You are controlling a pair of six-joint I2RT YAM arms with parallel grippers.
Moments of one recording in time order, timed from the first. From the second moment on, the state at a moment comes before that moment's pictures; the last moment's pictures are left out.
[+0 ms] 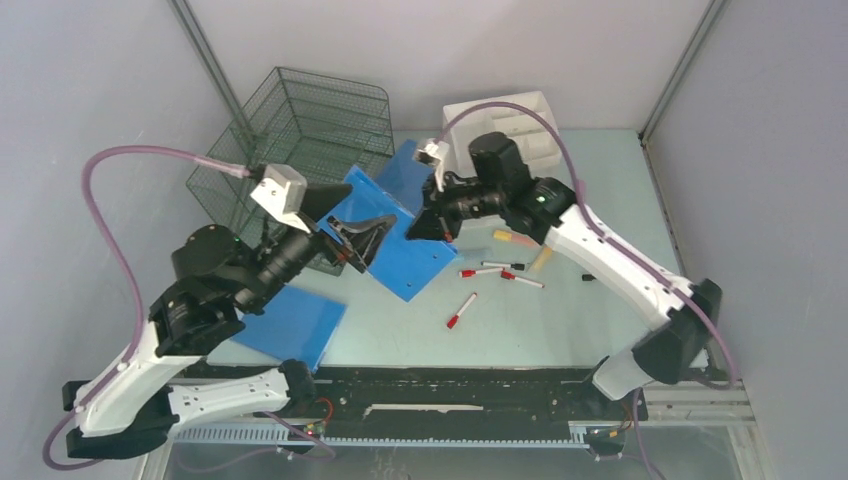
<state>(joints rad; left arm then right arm) -1.07 0.80 1.34 -0.42 -0.32 -0.08 0.75 1.49 1.54 -0.50 -0.68 0.11</state>
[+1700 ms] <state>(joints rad) -0.70 0.58 1.22 -0.31 -0.48 0.05 0.94 2.54 2.65 -0.36 -0.34 -0.15</state>
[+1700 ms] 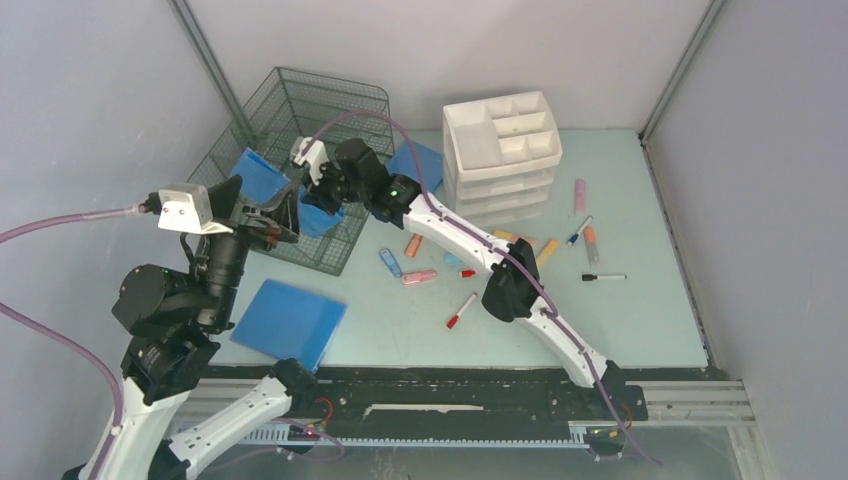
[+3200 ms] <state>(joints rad) -0.56 0.63 1.21 -0.29 -0.29 -0.04 0.95 2.62 2.62 -0.30 -0.39 -0.19</state>
